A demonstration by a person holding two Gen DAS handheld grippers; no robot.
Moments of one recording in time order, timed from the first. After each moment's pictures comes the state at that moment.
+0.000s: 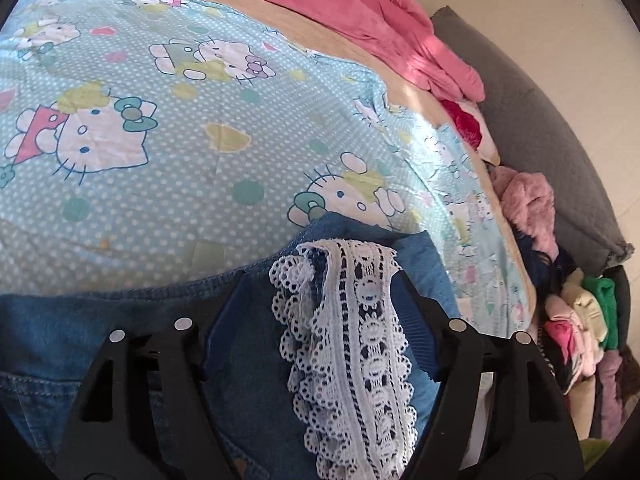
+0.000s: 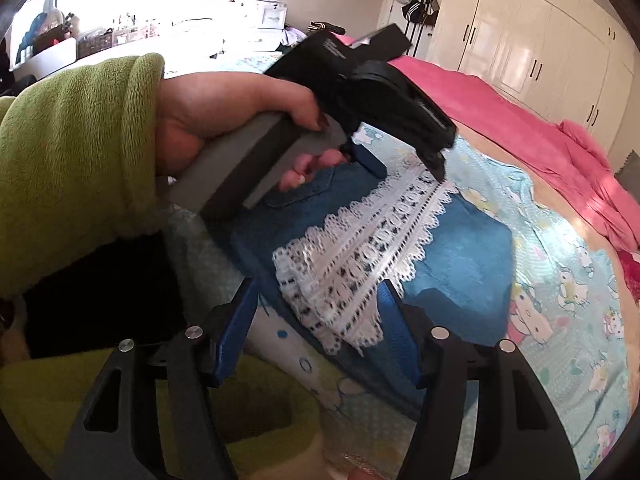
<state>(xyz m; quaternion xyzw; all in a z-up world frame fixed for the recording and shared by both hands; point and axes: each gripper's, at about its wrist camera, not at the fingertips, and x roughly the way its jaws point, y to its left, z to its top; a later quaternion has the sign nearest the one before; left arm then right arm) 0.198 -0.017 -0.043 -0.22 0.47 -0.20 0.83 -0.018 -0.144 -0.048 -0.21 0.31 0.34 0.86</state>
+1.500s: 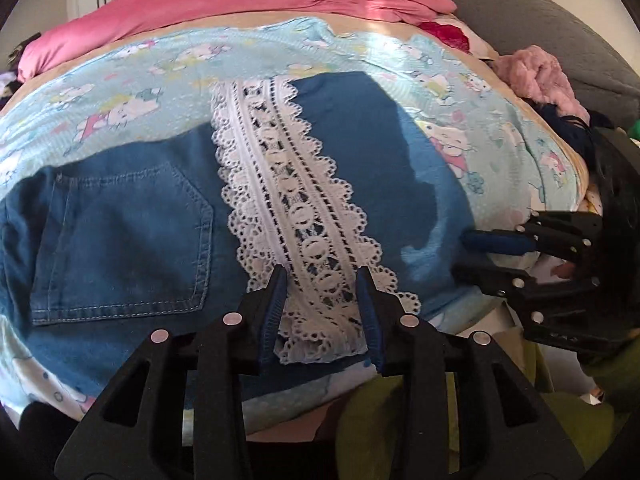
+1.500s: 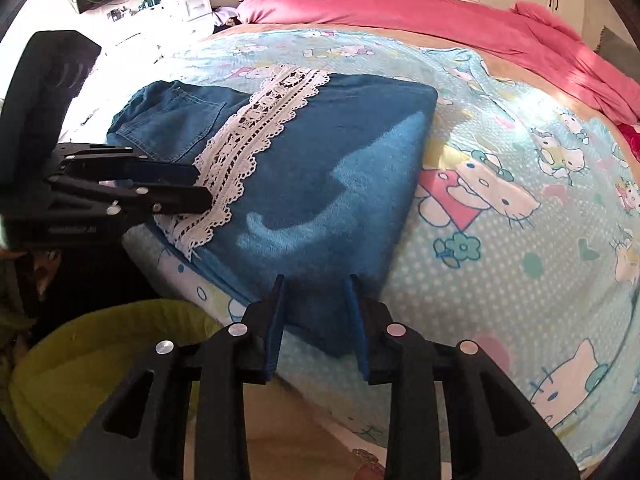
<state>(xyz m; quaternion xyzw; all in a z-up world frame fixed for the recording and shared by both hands) 0.056 -0.064 -0.040 0.00 0.47 -0.18 0.86 0.039 -0.238 -0.081 -0.09 0.44 0.29 0.84</state>
